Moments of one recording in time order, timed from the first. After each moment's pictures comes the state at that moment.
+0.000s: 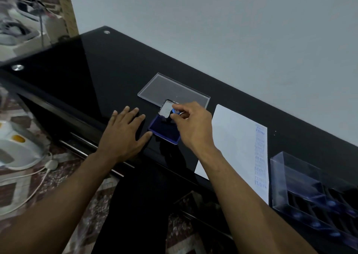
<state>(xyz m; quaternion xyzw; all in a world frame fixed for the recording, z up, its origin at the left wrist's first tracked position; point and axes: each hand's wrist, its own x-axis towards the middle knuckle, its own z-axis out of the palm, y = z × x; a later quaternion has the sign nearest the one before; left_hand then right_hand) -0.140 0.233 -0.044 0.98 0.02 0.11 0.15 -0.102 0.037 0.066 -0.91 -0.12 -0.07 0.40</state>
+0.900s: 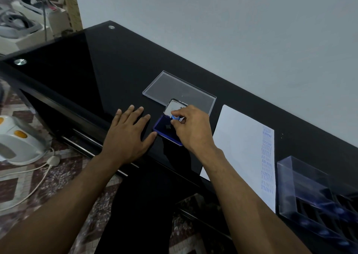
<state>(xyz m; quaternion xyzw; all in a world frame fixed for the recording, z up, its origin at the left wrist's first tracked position) -0.137 0.231 -0.054 0.98 0.02 0.13 0.12 -0.095 0.049 0.056 -0.95 -0.16 -0.02 0.27</state>
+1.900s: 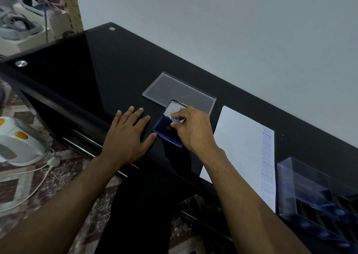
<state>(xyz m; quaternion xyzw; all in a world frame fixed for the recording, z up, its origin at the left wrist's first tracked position) -0.137 0.231 -0.057 0.98 0.02 0.13 0.12 -0.092 0.048 0.065 -0.95 -0.15 0.03 0.27</state>
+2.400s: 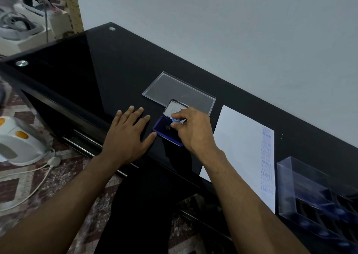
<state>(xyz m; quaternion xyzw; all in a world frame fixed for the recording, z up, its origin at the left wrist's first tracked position) -0.138 0.231 -0.054 0.98 0.03 0.13 0.12 -0.095 0.045 0.062 -0.95 -0.16 0.01 0.29</state>
